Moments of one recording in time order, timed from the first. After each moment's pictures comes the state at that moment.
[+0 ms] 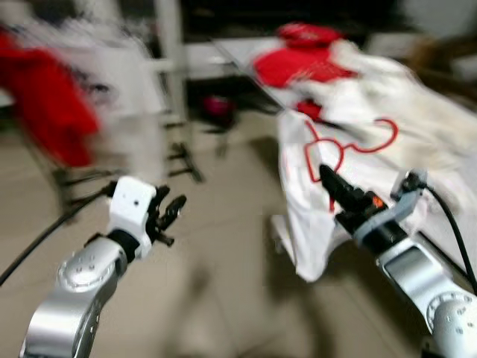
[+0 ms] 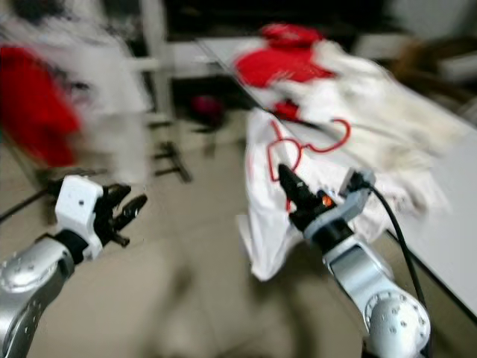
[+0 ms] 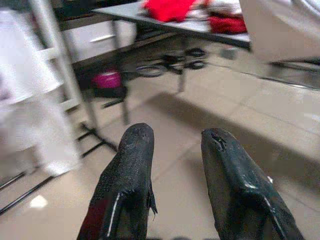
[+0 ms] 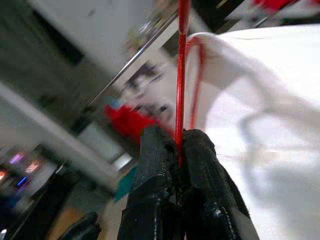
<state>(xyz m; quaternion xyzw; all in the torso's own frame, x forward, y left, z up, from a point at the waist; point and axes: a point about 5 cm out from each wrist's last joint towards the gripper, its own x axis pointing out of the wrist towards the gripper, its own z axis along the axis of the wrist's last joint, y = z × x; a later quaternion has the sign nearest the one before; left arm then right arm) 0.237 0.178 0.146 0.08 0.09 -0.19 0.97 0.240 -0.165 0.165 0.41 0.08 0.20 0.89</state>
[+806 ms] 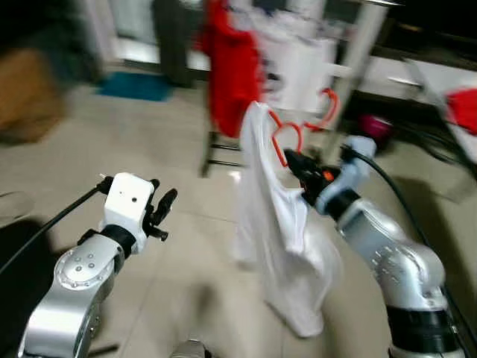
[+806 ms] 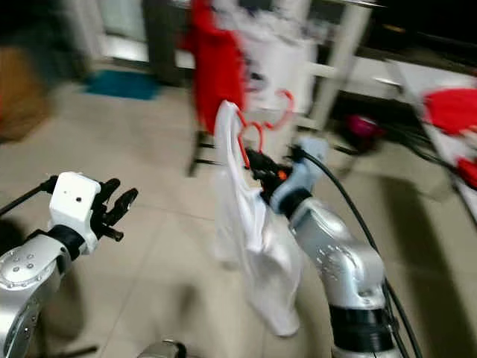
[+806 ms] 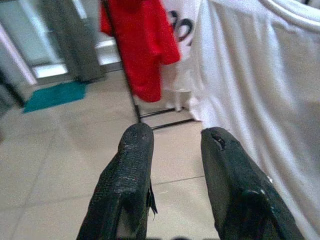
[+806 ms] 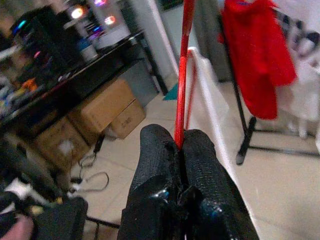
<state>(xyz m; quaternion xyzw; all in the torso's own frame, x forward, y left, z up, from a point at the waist) 0.239 0.183 0.151 0.13 0.08 -0.15 0.98 0.292 -0.123 0.168 0.21 0.07 0.22 0.95</state>
